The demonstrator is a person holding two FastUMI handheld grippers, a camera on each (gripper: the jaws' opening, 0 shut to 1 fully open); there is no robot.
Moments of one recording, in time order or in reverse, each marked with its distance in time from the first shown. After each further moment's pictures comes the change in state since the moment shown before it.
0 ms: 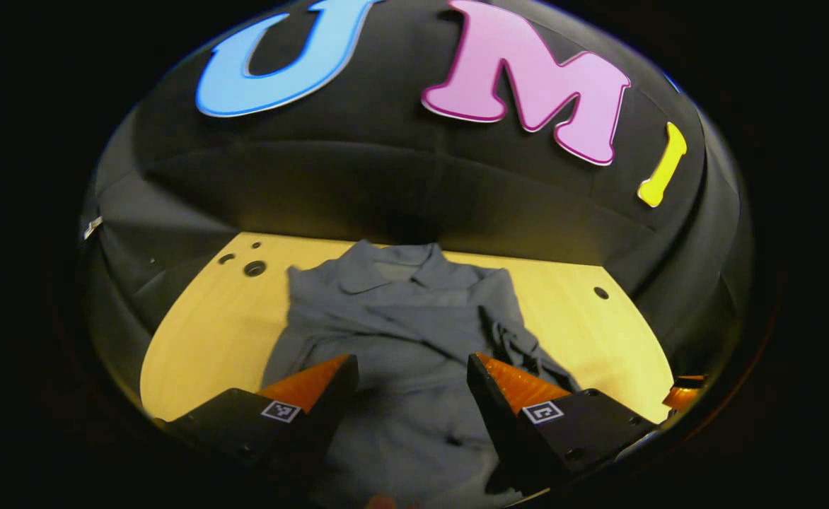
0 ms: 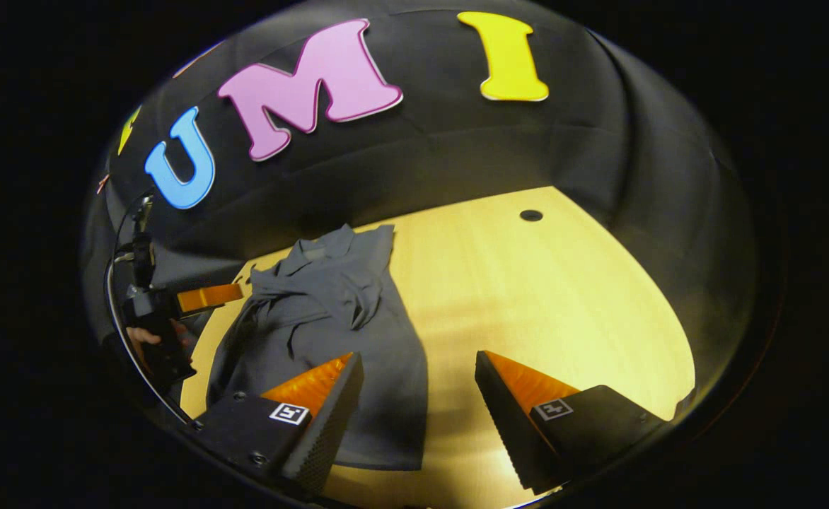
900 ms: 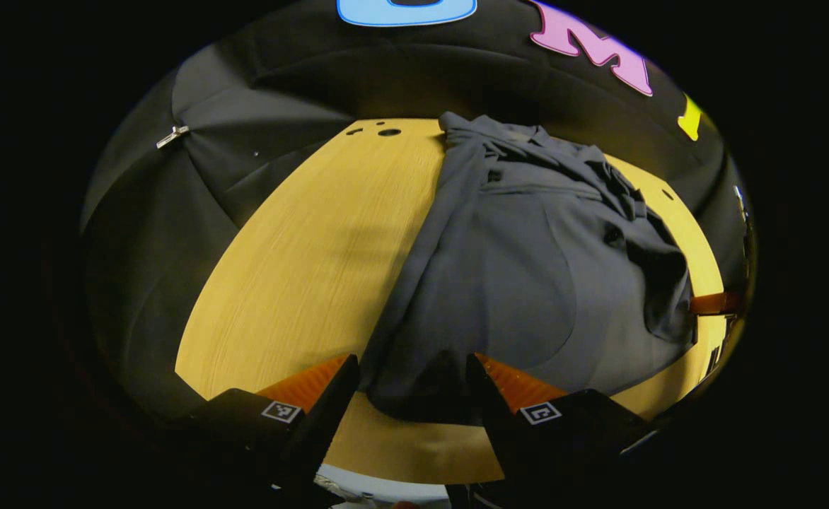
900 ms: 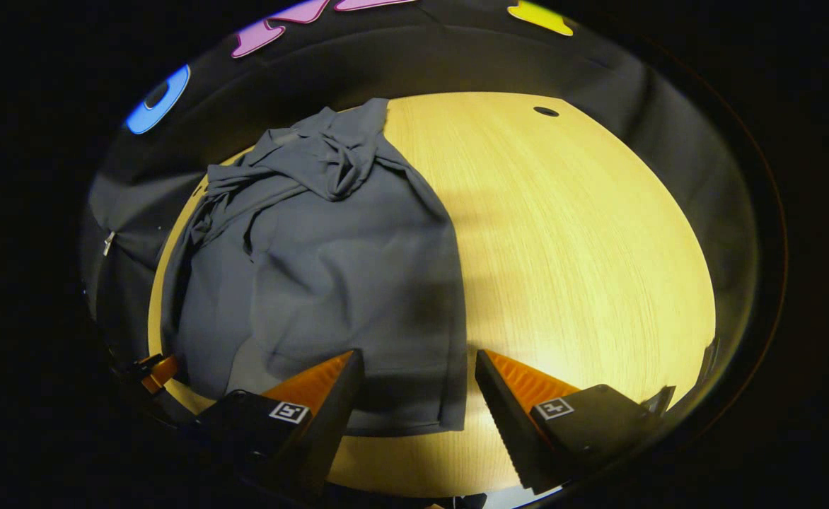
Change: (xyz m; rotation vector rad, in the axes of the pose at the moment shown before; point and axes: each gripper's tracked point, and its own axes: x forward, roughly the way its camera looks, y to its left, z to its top) left arm -0.110 0.146 -0.232 -0.027 0.335 0.222; right arm 0.039 0.014 -0.134 -0.032 0.355 -0.159
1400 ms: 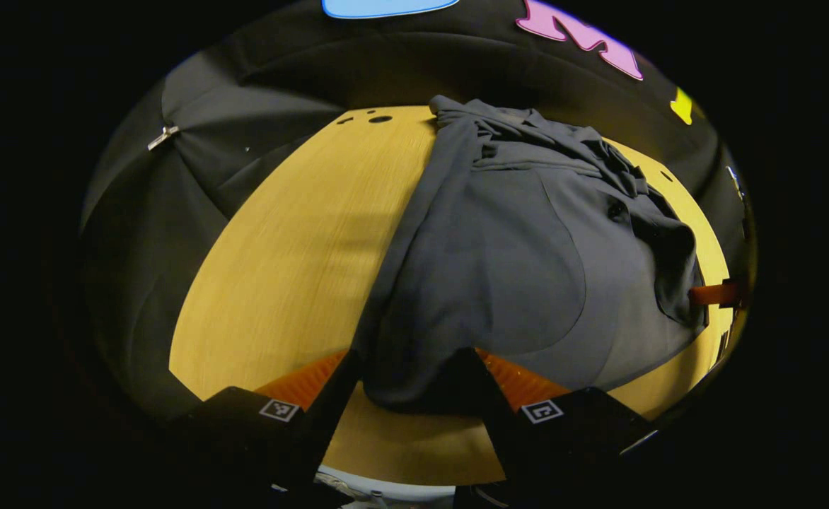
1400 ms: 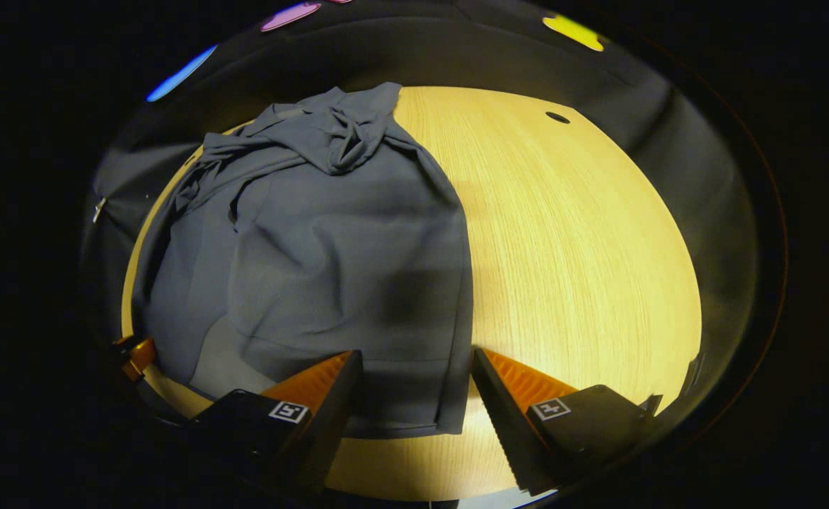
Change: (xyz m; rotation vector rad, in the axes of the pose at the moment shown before) left arm 0.006 0.002 -0.009 -0.001 0.005 0.003; right arm 0.011 0.004 -0.014 -0.121 0.019 -0.071
